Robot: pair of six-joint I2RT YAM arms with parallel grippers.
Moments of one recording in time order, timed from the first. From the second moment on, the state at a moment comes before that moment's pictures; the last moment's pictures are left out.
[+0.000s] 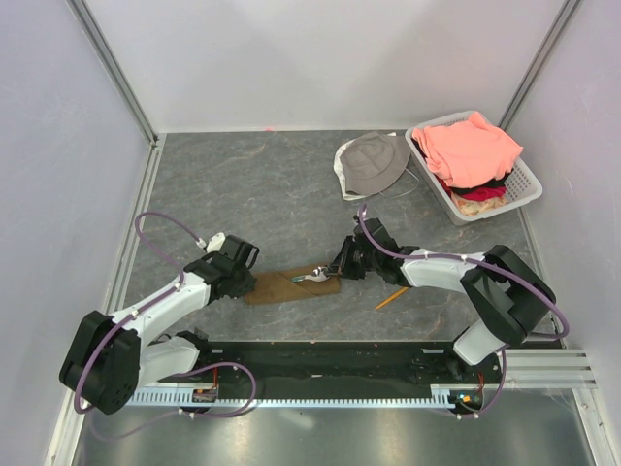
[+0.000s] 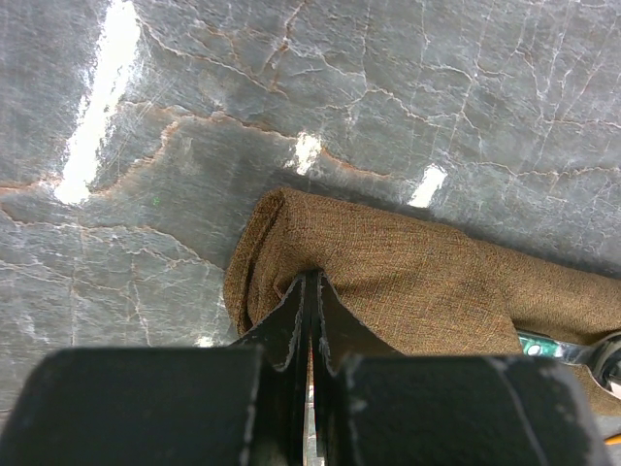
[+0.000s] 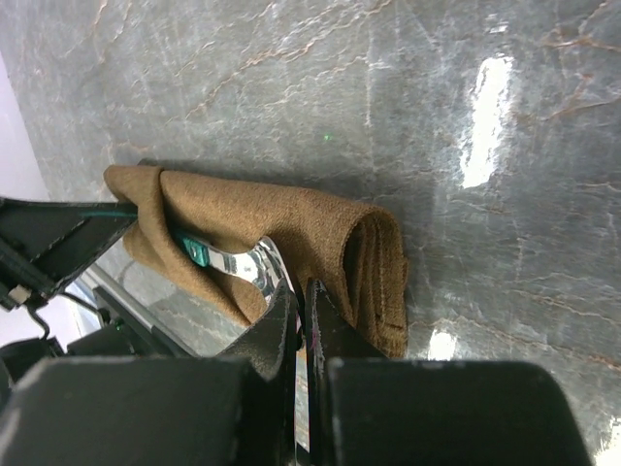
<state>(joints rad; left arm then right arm) -0.49 1.14 0.51 -0.48 -0.23 -1.02 0.71 1.58 0.69 0.15 -0.22 0.95</state>
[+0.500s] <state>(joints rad) -0.49 1.10 0.50 -0.48 -0.20 -1.02 0.72 1.63 0.81 0.09 -0.17 0.90</state>
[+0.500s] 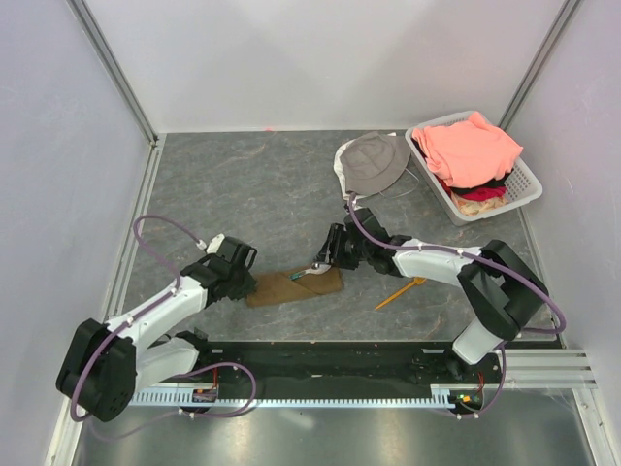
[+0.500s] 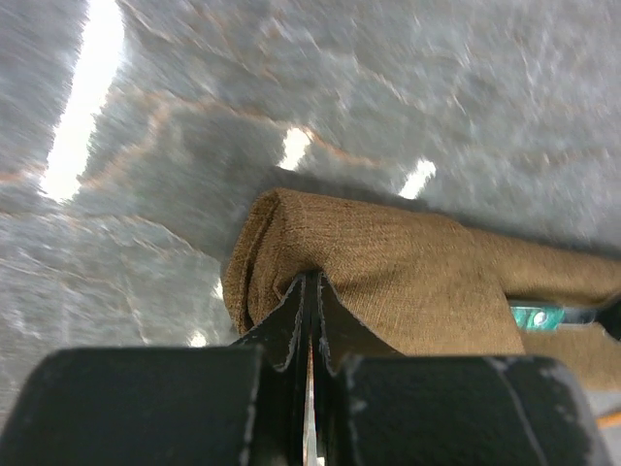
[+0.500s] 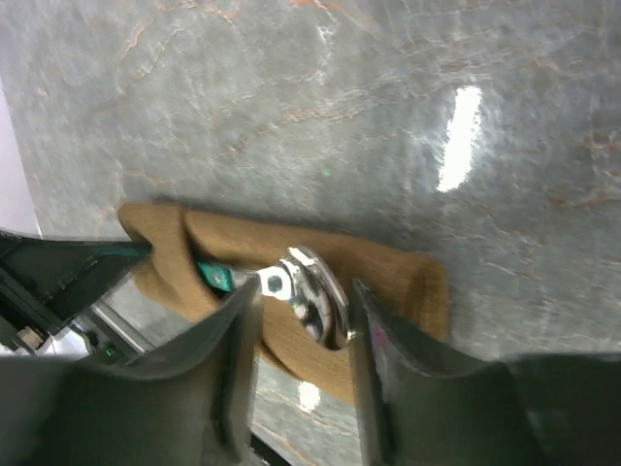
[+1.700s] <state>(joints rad) -0.90 0.96 0.68 -0.30 0.16 -0.80 0.53 1.25 0.68 -0.69 0.42 1.12</state>
